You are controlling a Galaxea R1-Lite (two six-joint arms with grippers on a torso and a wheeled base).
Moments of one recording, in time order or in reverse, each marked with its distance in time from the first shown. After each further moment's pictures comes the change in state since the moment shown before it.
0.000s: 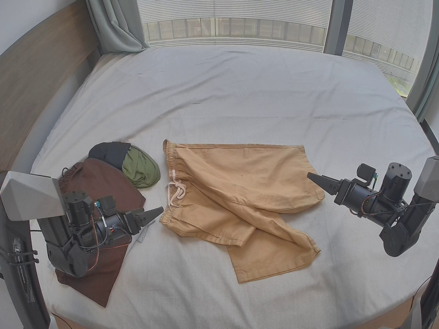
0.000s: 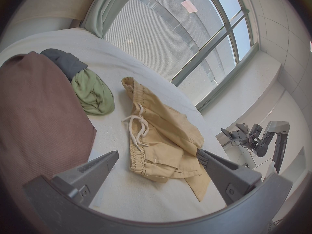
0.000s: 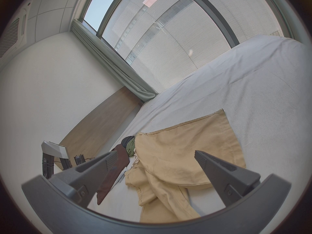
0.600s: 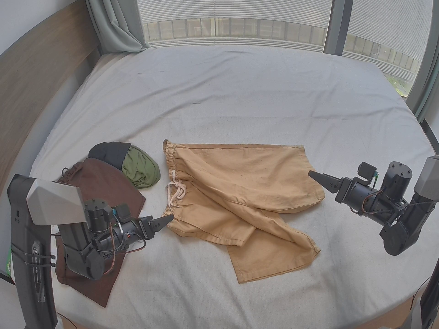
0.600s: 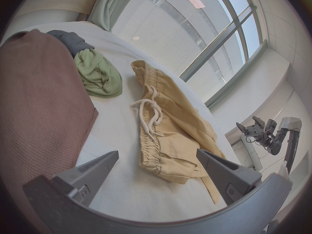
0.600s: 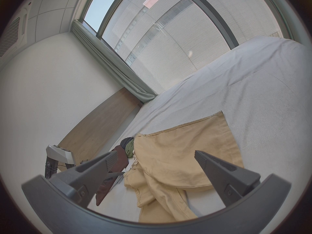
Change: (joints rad) left arm -0.061 0.148 -0.094 -0.001 0.117 -0.009; right arm -0.009 0.003 -0.011 -0.001 0.000 0.000
